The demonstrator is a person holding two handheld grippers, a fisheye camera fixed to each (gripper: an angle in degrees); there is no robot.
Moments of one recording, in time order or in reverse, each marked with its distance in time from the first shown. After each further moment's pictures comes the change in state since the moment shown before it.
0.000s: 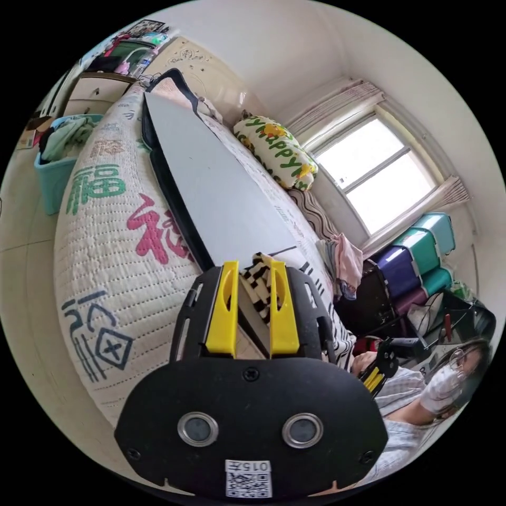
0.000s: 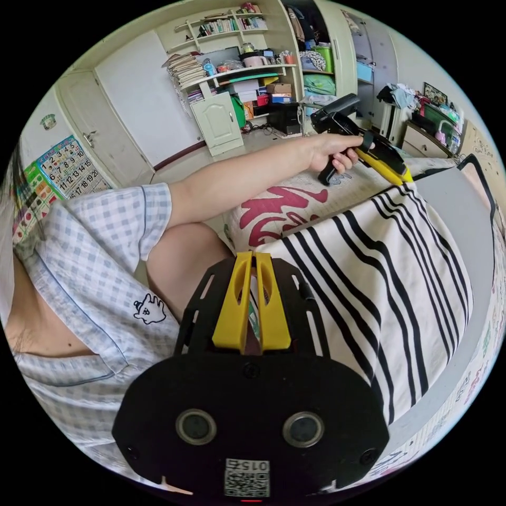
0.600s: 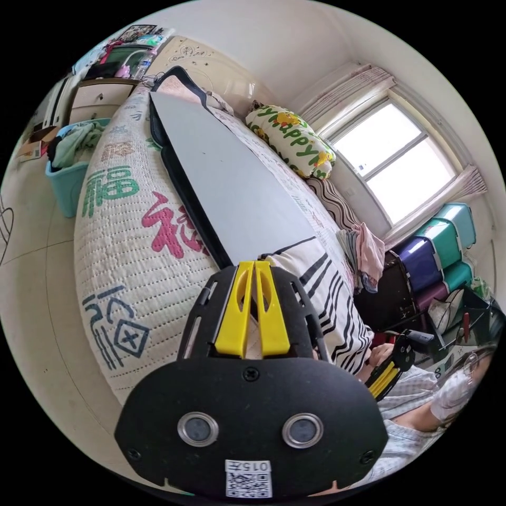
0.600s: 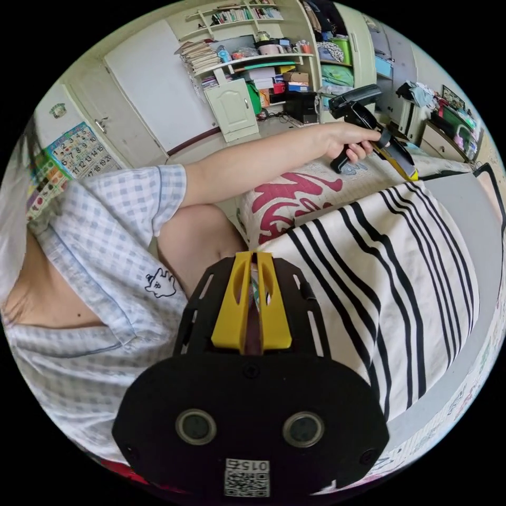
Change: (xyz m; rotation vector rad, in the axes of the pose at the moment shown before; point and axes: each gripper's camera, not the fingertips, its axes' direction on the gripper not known) left arm 0.021 -0.005 0.000 -0.050 -0.191 0.011; right arm 0.044 -0.006 -0.017 -0.055 -0.126 -0.068
